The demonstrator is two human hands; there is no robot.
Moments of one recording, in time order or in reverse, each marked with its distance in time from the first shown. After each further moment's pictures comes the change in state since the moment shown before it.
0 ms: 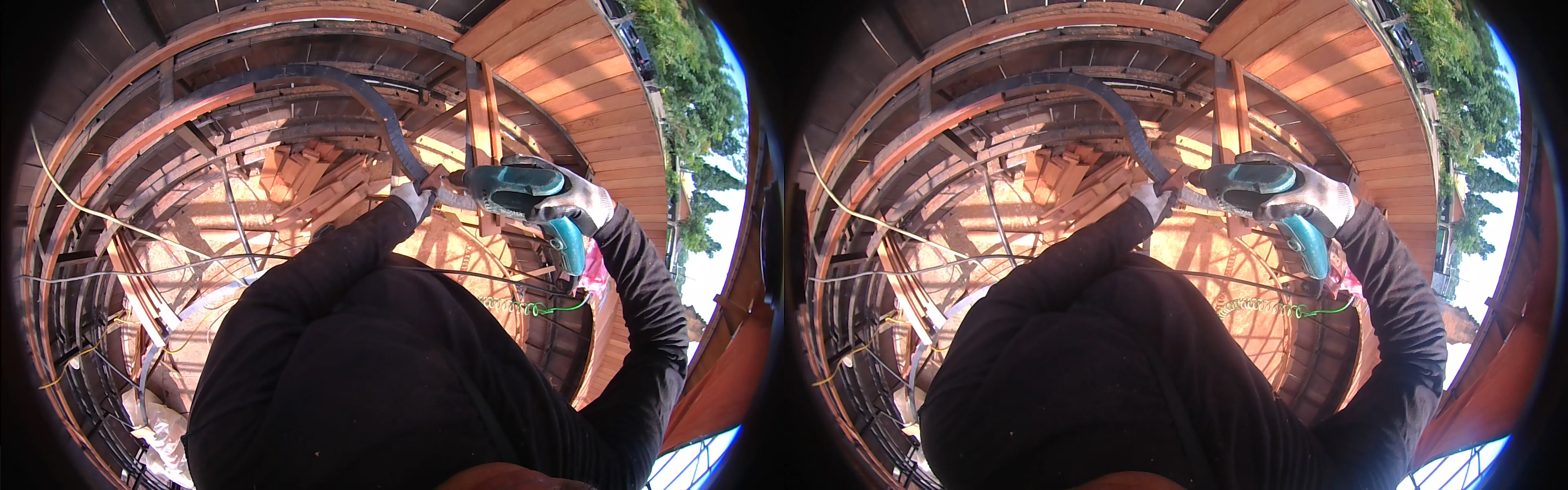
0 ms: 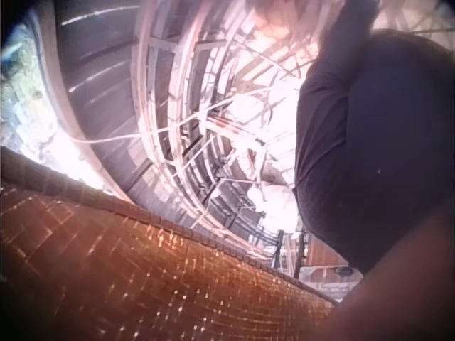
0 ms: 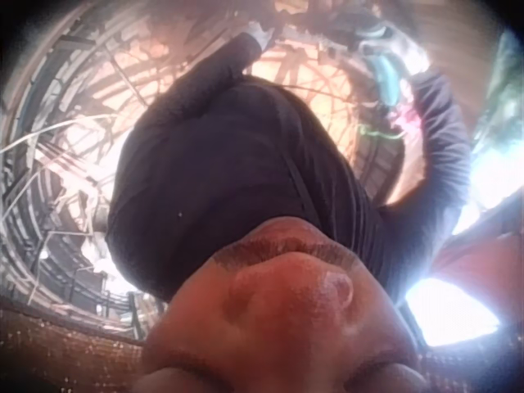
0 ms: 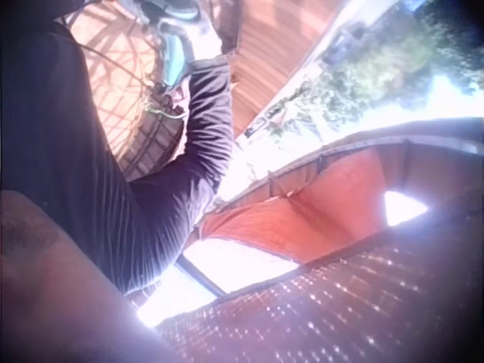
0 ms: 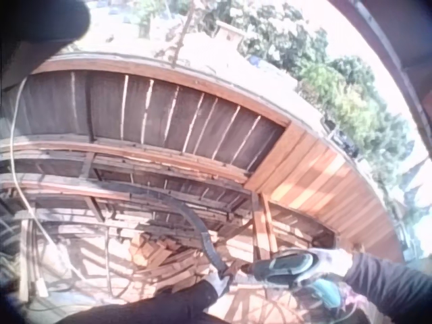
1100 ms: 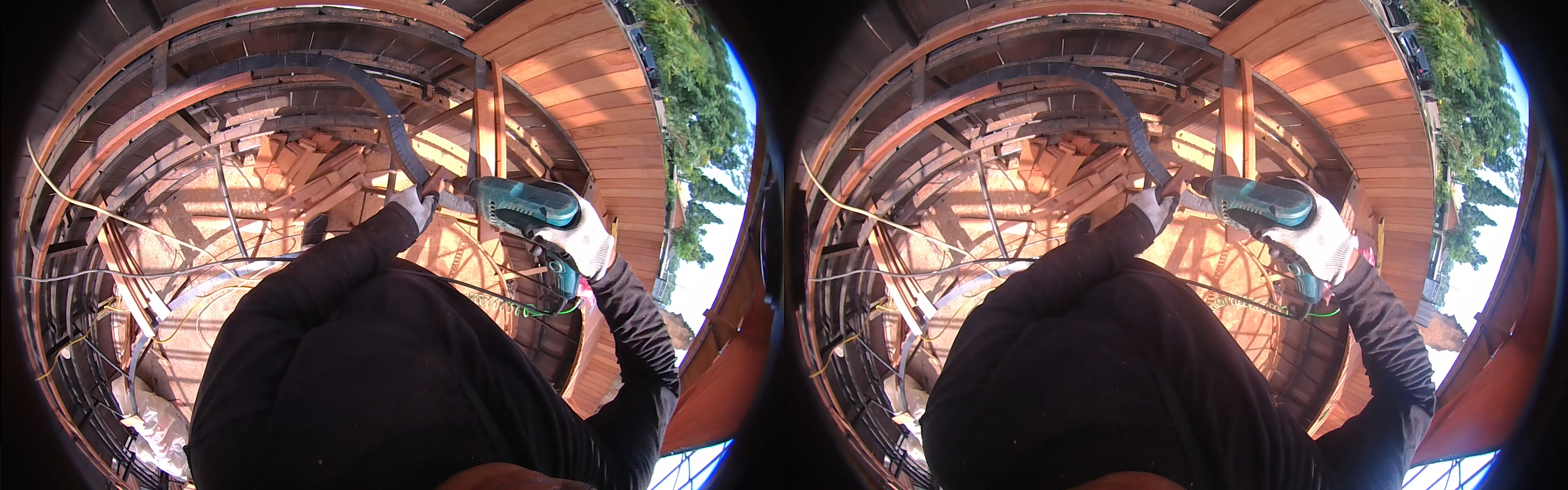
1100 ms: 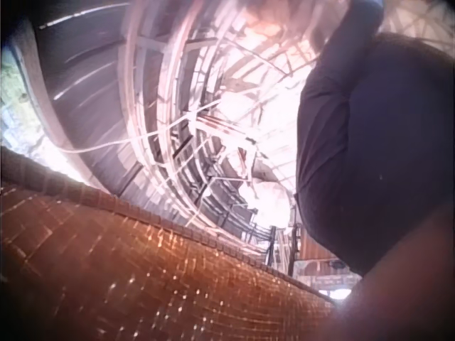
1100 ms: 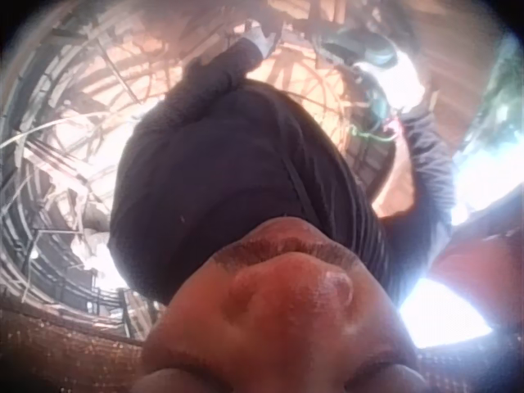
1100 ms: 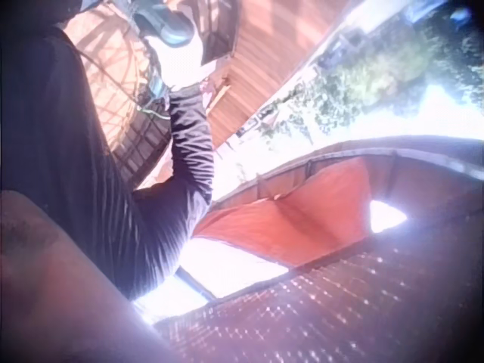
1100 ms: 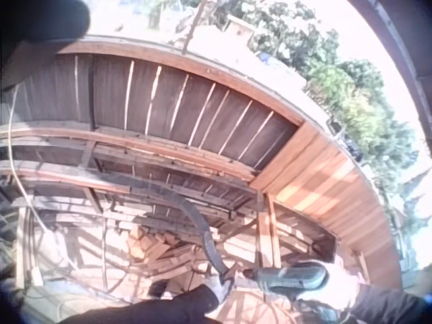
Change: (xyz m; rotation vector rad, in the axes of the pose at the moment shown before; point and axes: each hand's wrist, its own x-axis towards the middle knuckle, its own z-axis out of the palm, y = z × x) left_hand -0.030 0.029 -0.005 0.135 0.068 -0.033; right_hand -0.007 -0.028 0.041 0.199 0.426 0.383
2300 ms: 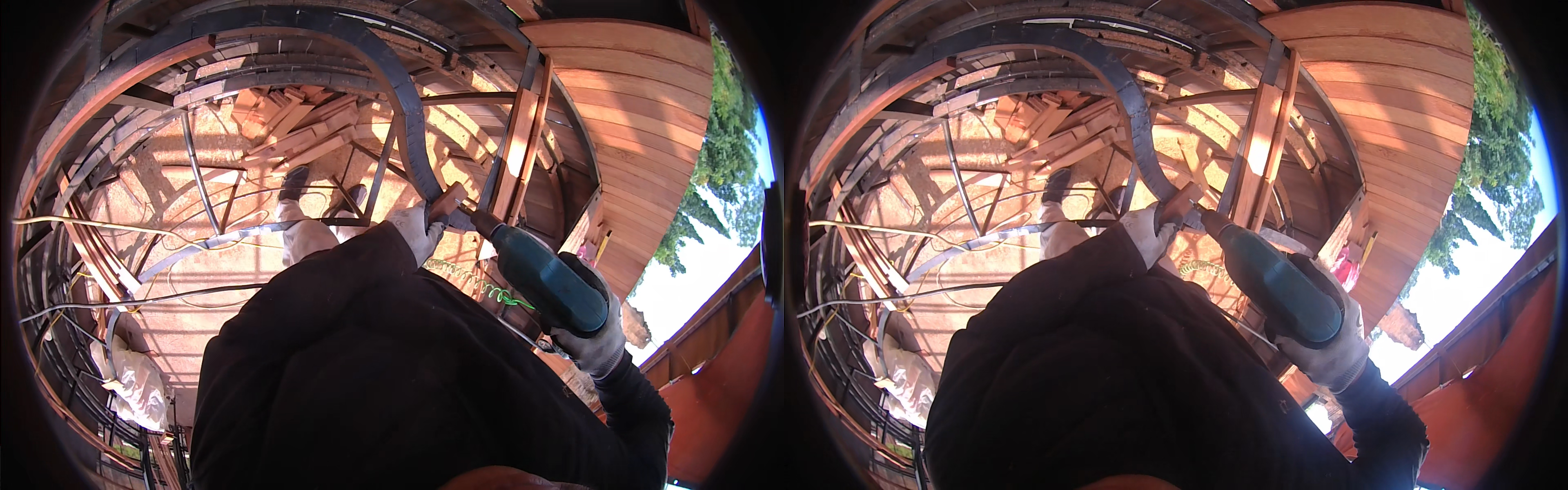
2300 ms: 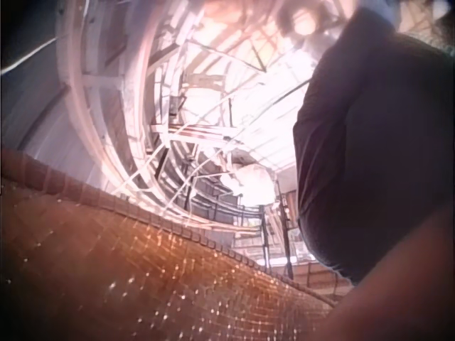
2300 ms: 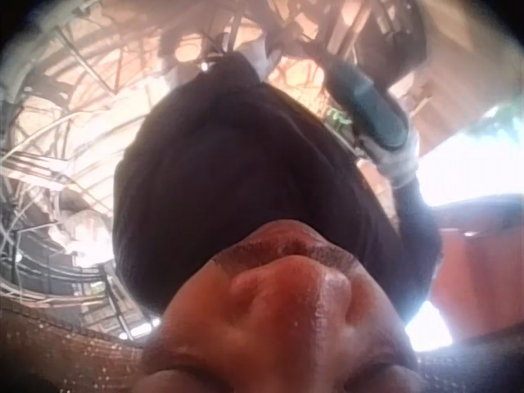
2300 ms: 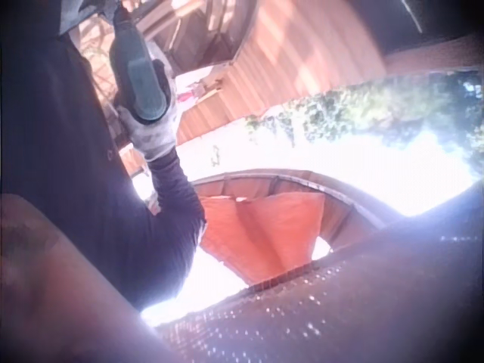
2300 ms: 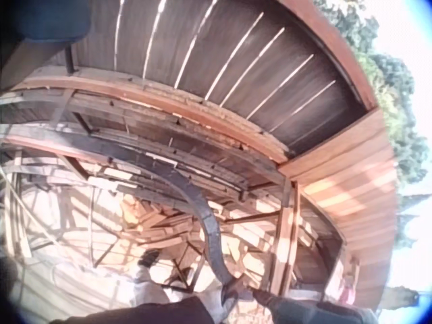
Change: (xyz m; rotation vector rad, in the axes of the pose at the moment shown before) left_hand -0.009 0.026 -0.028 0.027 -0.210 -0.121; right_hand 0.021 -0.037 0.004 -0.144 0.006 0.270
